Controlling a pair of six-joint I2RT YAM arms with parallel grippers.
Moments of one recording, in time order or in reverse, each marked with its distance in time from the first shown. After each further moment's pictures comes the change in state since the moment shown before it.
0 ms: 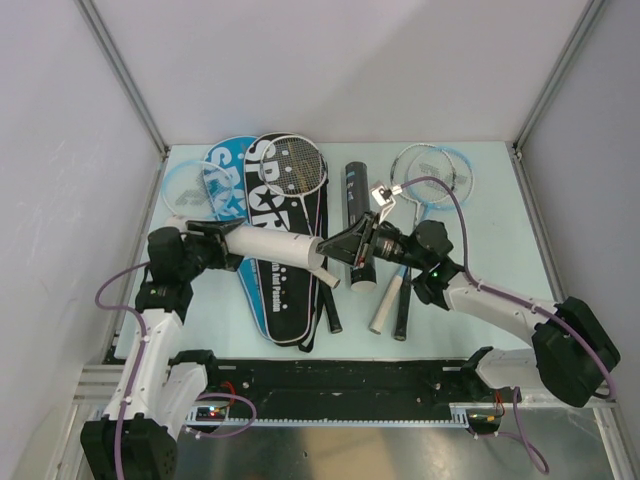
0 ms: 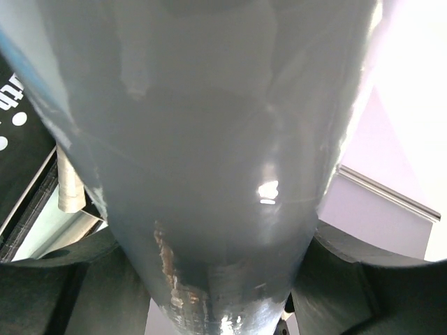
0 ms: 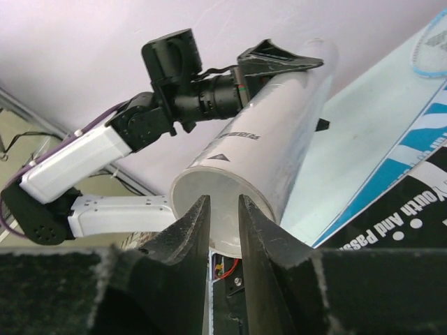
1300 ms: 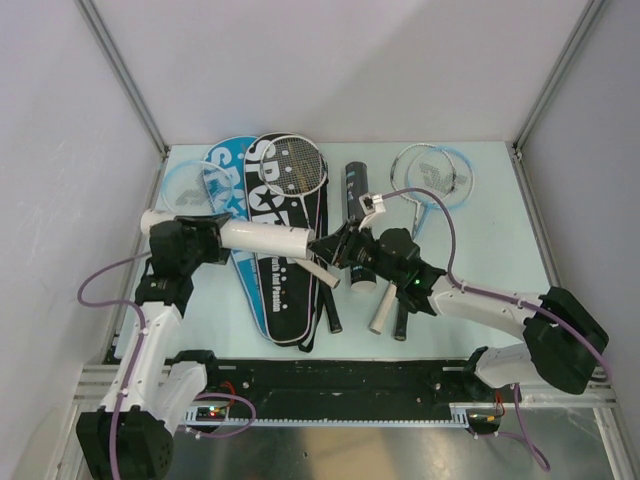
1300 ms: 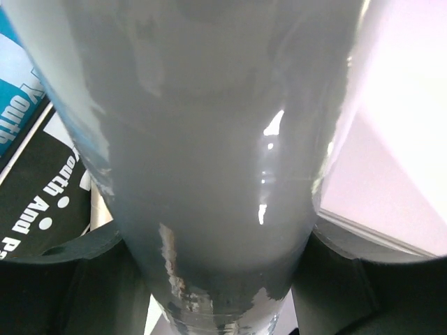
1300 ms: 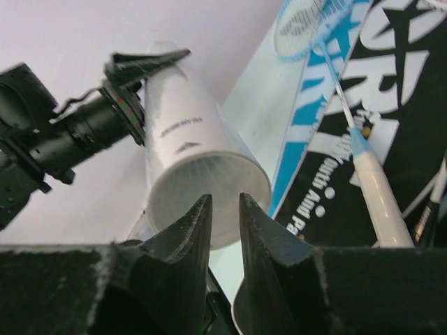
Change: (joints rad) left arm -0.028 0.040 0.042 -0.023 -0.280 0.090; right arm 0.167 0.068 0.044 -0.232 0.543 -0.061
